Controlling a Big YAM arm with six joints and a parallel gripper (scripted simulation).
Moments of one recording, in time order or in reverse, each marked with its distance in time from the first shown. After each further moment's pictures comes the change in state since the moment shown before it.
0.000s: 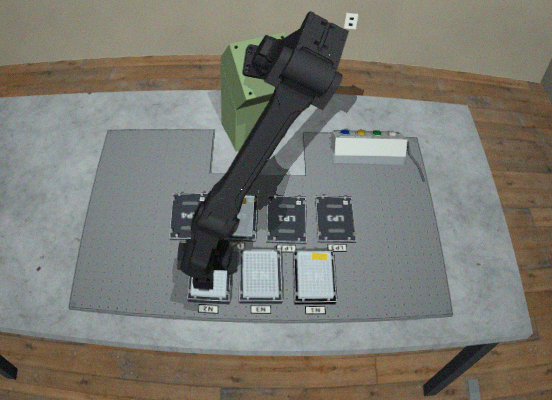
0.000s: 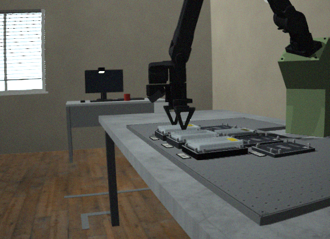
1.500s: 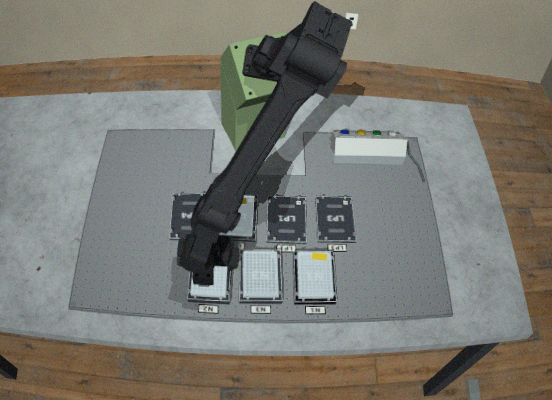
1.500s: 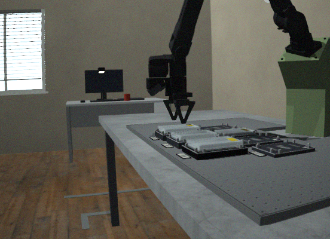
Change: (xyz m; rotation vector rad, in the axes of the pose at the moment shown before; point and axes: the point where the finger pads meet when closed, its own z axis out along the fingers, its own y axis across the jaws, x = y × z) arm -0.001 0.002 -0.021 0.001 -0.007 0.002
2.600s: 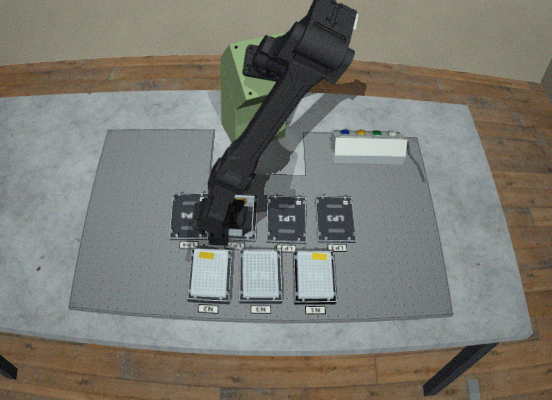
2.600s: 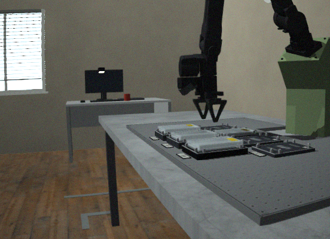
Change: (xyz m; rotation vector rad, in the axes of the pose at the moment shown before) arm 0.102 0.028 -0.002 -0.001 0.013 0.011
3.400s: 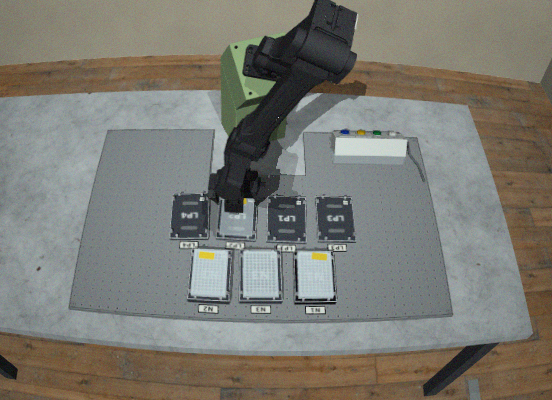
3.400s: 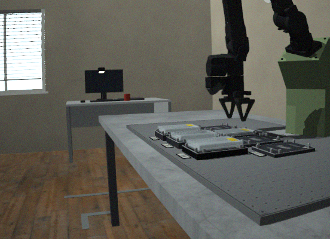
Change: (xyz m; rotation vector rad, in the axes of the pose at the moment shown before) arm 0.091 0.029 0.000 -0.001 0.006 0.001
